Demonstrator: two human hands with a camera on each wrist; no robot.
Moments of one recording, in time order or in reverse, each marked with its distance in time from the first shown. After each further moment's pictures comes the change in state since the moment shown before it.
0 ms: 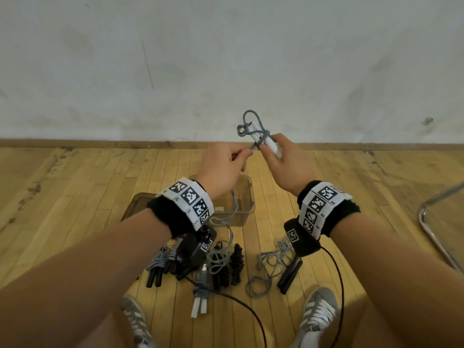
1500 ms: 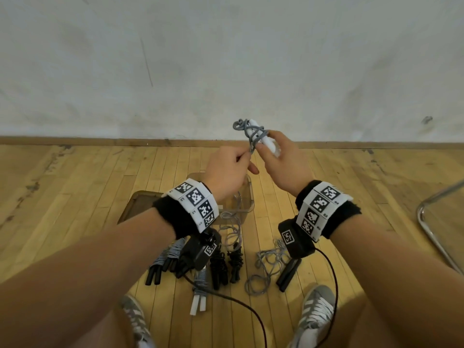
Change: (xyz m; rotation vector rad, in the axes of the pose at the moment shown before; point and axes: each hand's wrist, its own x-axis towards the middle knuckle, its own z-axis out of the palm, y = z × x) left_hand -0.004 0.004 0.010 -0.063 -0.053 -0.110; right_hand -0.001 -0.003 0.007 0.184 -0.015 0.048
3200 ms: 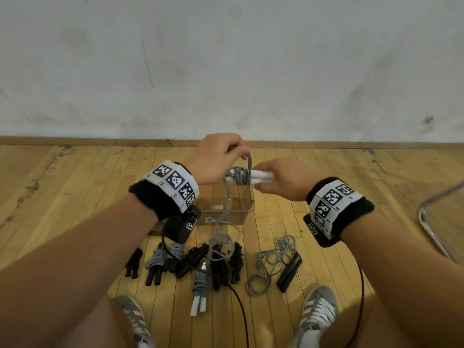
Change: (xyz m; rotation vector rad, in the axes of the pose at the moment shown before) left_hand 0.017 -0.001 -0.043 0.262 -0.162 0.233; right_hand -0.005 -0.007 -0.025 -0.545 -0.559 -0.144
